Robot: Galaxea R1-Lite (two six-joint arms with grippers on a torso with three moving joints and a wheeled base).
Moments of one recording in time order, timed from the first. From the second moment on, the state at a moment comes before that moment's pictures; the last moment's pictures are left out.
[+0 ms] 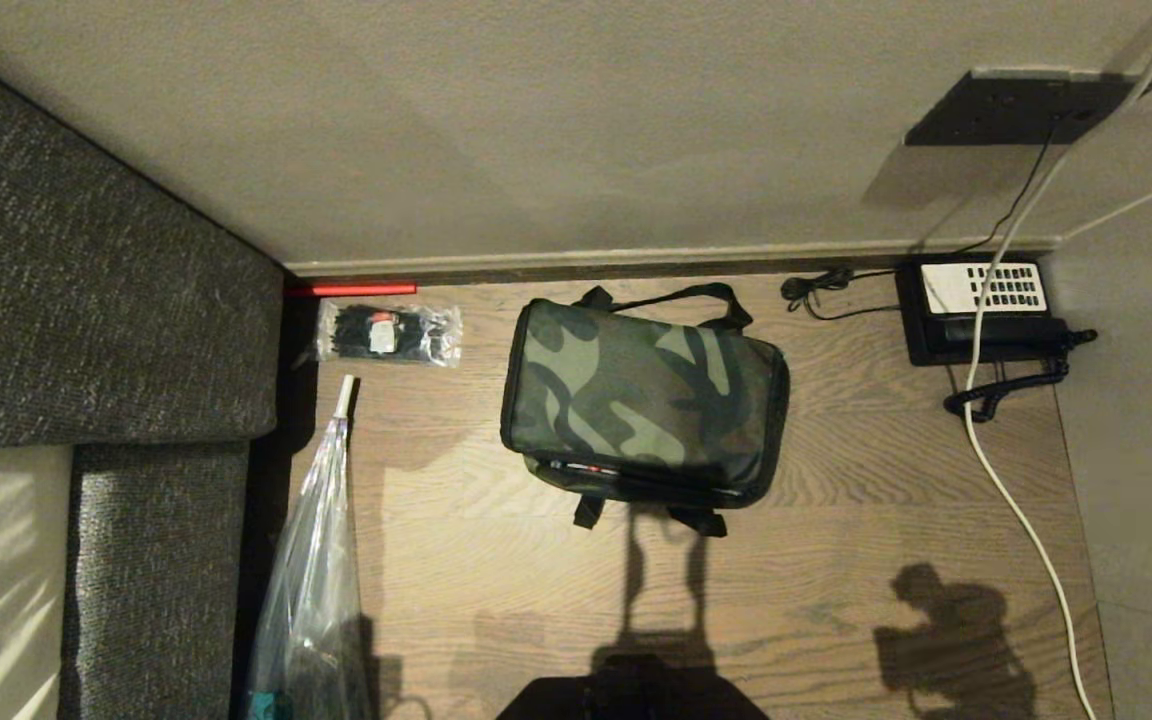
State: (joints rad) left arm 0.00 0.00 0.00 0.00 0.01 0.00; right arm 0.04 0.36 -0.29 0.41 0.33 -0.10
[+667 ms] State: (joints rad) left arm 0.00 0.00 0.00 0.00 0.01 0.00; right arm 0.02 0.12 -0.05 0.04 0.06 -0.03
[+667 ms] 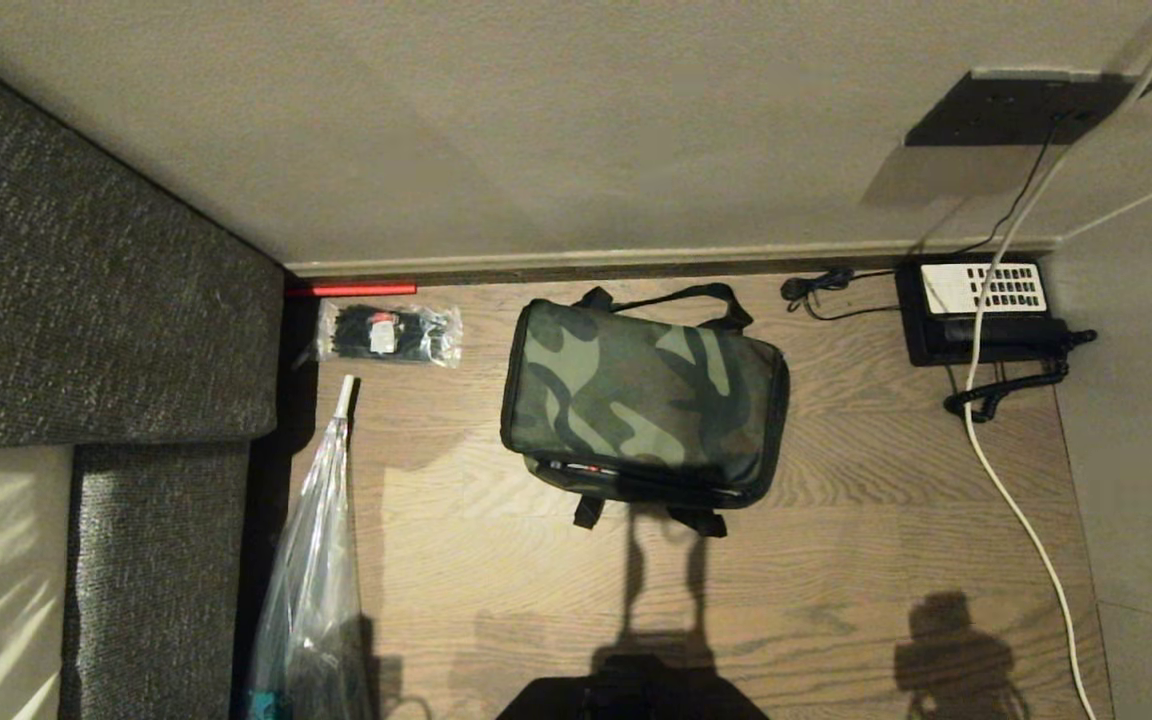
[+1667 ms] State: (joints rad) left arm 0.00 0.00 0.00 0.01 0.00 0.01; right arm 0.01 0.01 -0.05 0.07 0.01 0.07
